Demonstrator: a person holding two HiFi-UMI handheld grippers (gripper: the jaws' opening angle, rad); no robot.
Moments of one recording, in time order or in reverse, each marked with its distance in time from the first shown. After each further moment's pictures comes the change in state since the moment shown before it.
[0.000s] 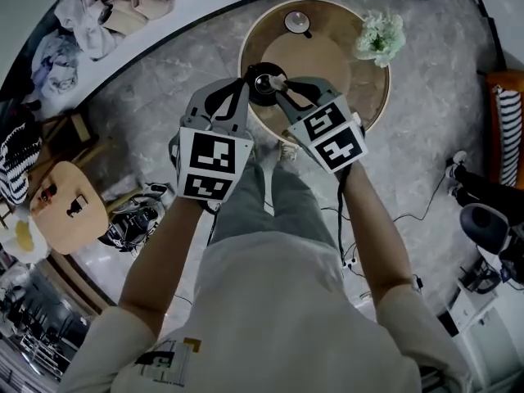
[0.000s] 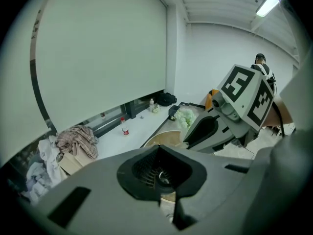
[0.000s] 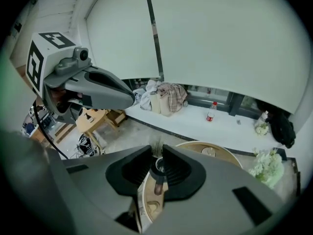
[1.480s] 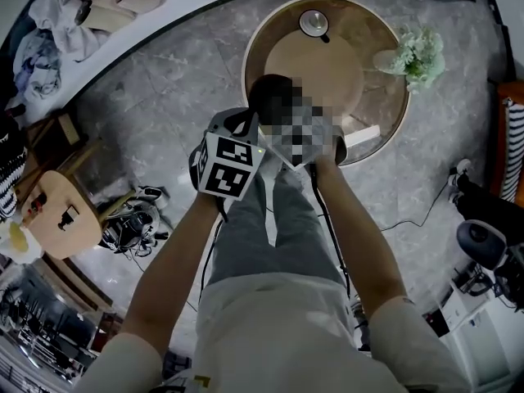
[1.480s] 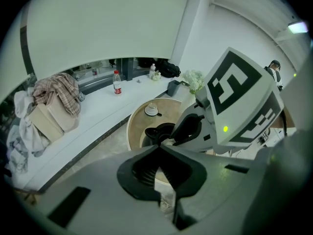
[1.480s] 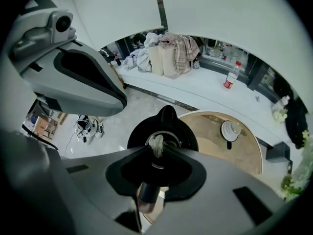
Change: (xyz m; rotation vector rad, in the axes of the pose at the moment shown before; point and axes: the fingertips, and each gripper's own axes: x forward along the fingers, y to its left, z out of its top) left arm 0.132 0.003 -0.162 -0.170 0.294 -0.143; right arm 0.178 -0.011 -0.111 -0.037 0.371 0.055
